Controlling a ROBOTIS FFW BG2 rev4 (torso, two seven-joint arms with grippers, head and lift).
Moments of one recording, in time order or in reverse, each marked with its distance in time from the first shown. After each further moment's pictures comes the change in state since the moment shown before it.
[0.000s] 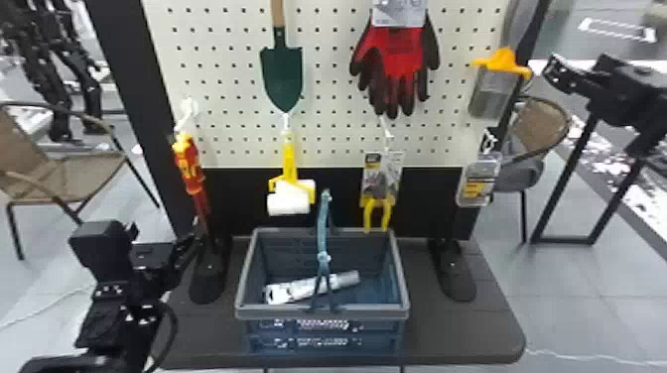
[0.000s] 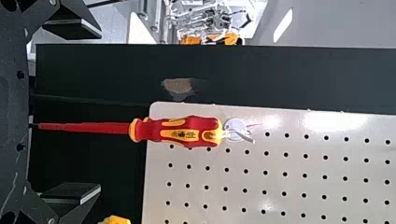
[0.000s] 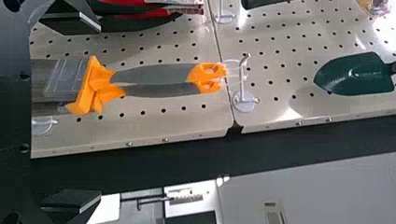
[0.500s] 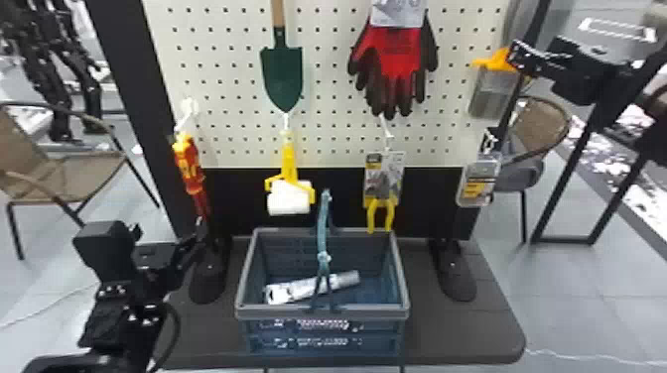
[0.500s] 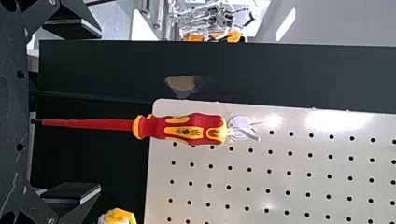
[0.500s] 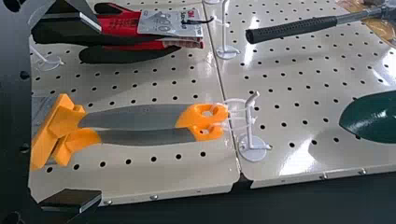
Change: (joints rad) left arm -0.005 0.001 -0.008 0.011 0.010 0.000 0.000; right arm -0.129 -0.081 0.157 0.146 -0.088 -0.033 0.049
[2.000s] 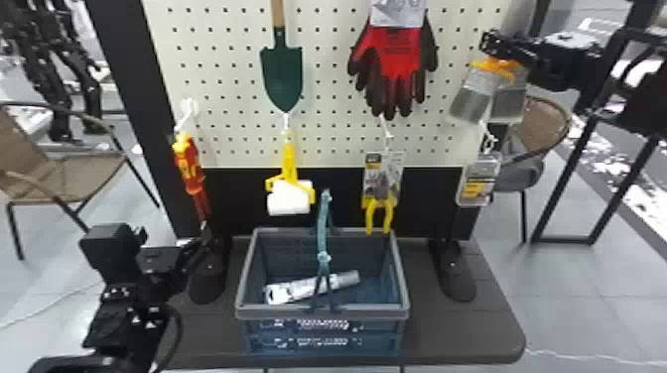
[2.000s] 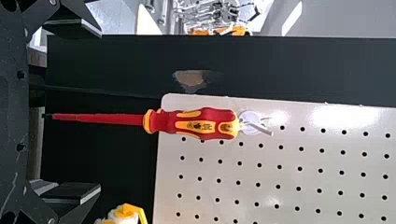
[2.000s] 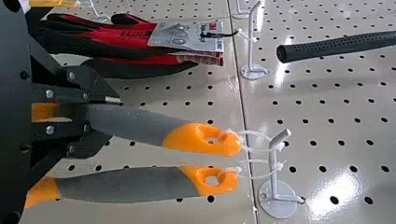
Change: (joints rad) left arm -0.005 0.012 -0.015 0.025 0.015 -0.003 -0.009; right arm -0.142 -0.135 0.223 0.104 -0.085 -0.001 -0.026
